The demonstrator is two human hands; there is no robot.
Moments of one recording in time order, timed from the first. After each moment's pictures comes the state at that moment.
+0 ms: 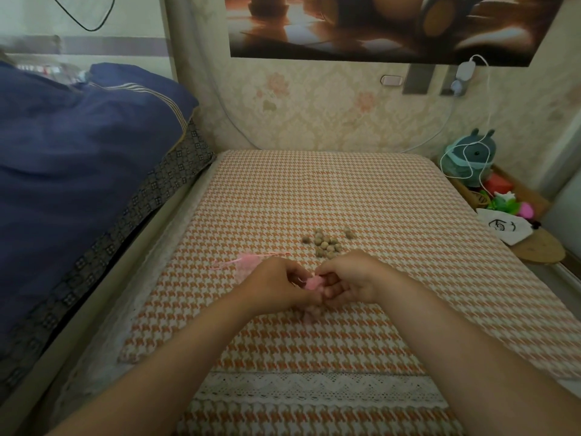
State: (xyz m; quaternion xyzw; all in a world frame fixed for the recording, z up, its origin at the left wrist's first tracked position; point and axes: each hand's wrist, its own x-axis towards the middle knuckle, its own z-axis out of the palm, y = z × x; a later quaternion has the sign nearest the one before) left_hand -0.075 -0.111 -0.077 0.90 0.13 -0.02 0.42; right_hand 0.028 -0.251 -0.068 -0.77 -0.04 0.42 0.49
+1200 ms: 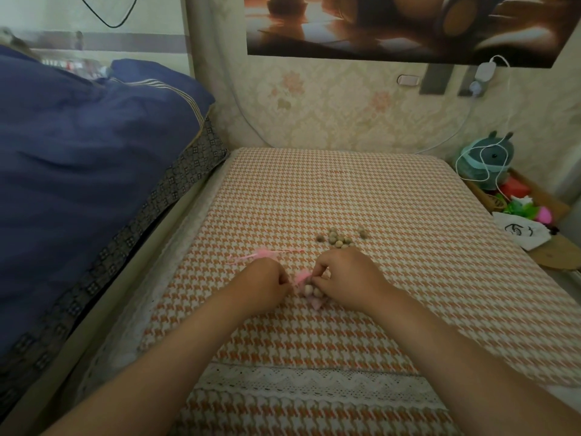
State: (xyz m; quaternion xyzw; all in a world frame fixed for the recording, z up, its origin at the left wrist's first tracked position) left_hand -0.092 -0.072 -0.091 0.96 0.15 -0.02 0.24; right_hand 0.002 -0.238 -0.074 -0.89 -0.41 0.02 0.17
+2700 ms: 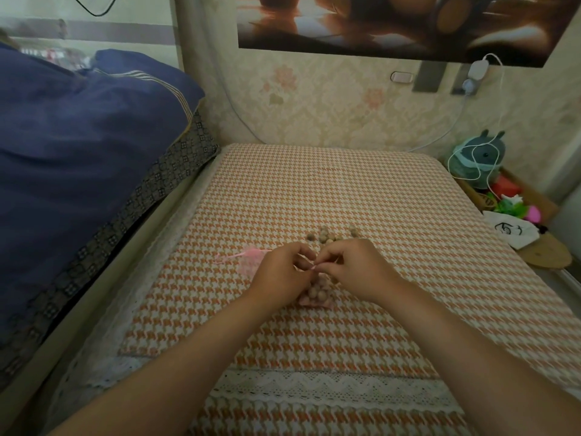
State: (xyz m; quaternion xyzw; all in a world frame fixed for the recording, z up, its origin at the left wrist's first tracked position) left_hand -0.055 -0.112 -0.105 0.88 0.15 0.15 0.44; right_hand 0.034 -0.261 -0.078 -0.86 -0.40 0.07 0.32
